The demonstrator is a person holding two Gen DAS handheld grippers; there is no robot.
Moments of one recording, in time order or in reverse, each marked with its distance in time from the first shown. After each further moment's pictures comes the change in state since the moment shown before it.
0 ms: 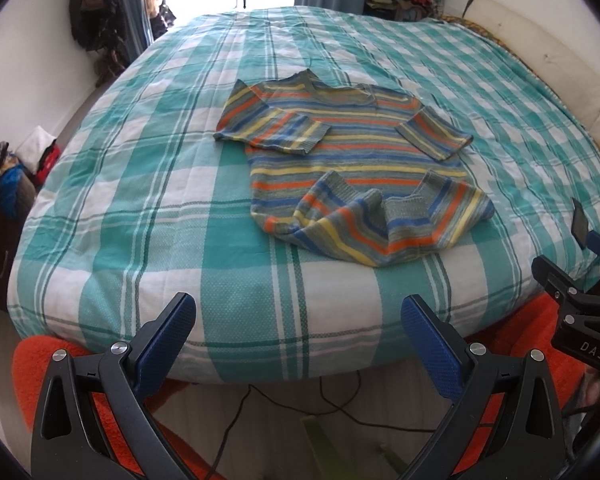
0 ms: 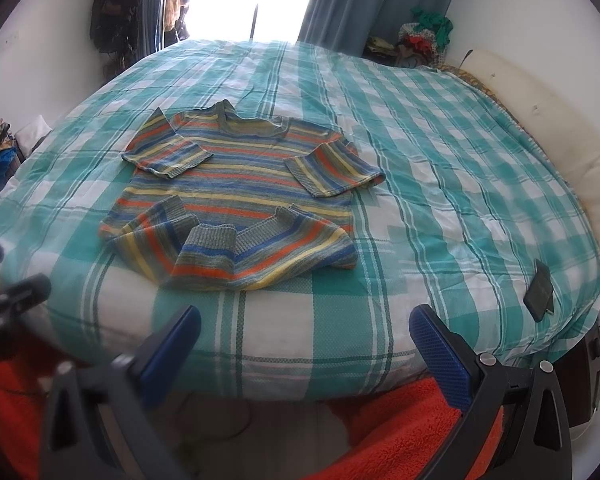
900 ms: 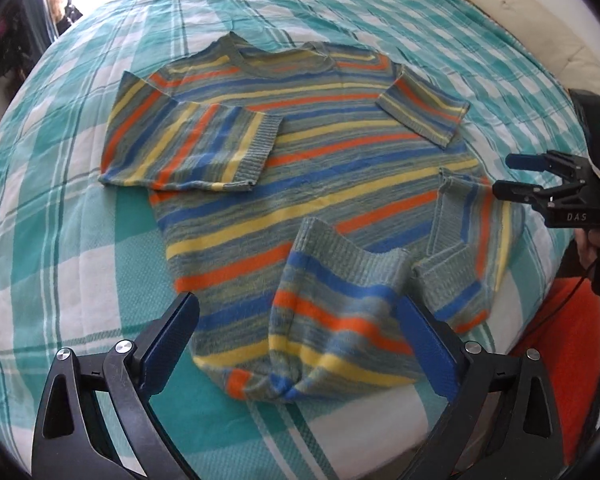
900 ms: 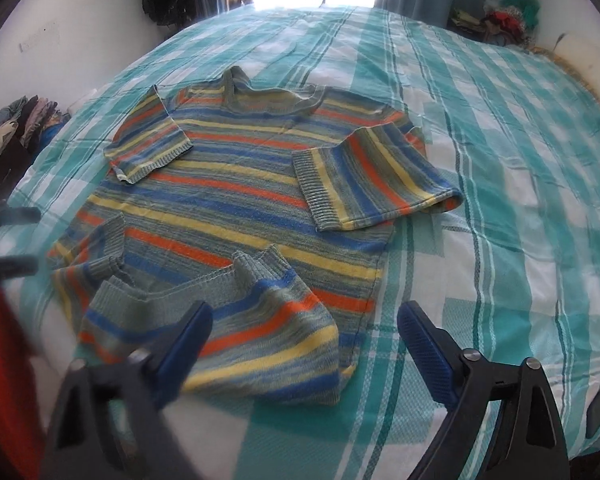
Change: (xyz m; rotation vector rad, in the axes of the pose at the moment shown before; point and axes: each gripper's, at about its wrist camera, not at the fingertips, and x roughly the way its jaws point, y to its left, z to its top) left arm 0.165 -0.015 0.099 0.230 0.173 -0.190; right arm 0.197 -0.067 0.090 -0.123 0.159 0.350
